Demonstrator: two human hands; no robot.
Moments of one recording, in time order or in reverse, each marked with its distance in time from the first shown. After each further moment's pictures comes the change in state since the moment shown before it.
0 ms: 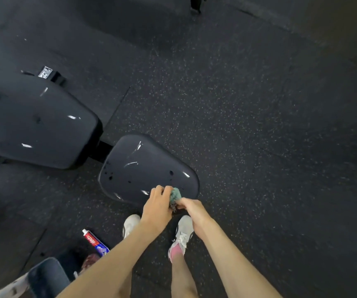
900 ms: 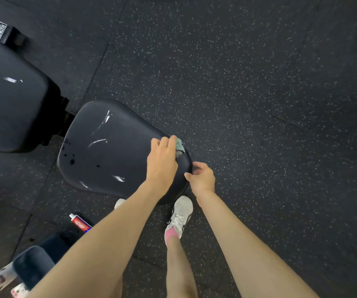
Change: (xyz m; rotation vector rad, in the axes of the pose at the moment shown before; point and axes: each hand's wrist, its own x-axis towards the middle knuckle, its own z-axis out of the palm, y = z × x) left_hand 0.123 0.028 0.065 0.074 0.279 -0.027; right_hand 0.121 0.014 -0.050 -0.181 0.339 -0.151
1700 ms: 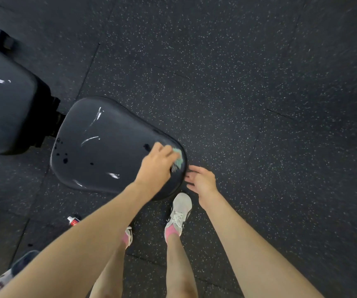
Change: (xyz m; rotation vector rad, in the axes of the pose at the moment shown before) left_hand -0.017 -0.027 0.013 0.041 0.003 0.461; right_hand -0.004 0.025 -0.009 0.376 -0.121 0.185
